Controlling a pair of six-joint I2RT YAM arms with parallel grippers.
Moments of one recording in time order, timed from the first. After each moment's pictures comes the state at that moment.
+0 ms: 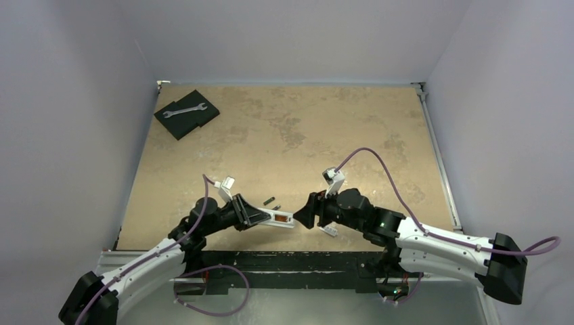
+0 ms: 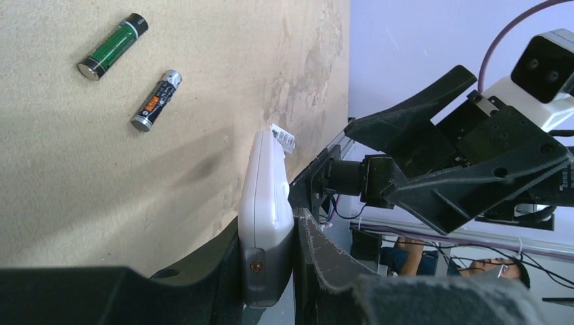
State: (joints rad) left arm -0.64 0.60 0.01 0.27 0.37 -1.23; right arm 1.06 0.84 0.43 -0.02 0.09 0.73
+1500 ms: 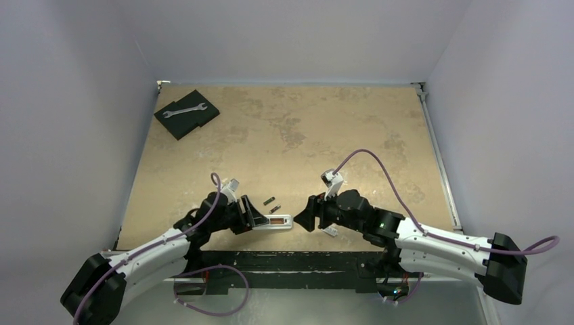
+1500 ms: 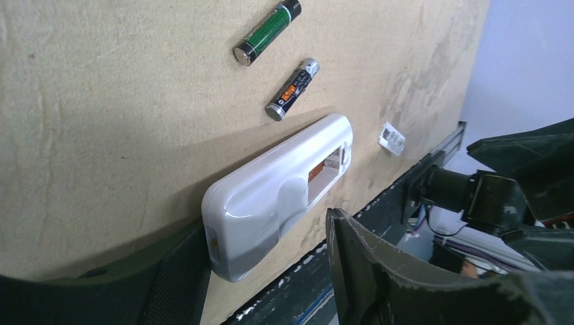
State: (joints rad) left arm -0.65 0.79 0.08 0.10 0.28 -1.06; right arm 1.06 0.84 0.41 -0.01 0.06 0.69
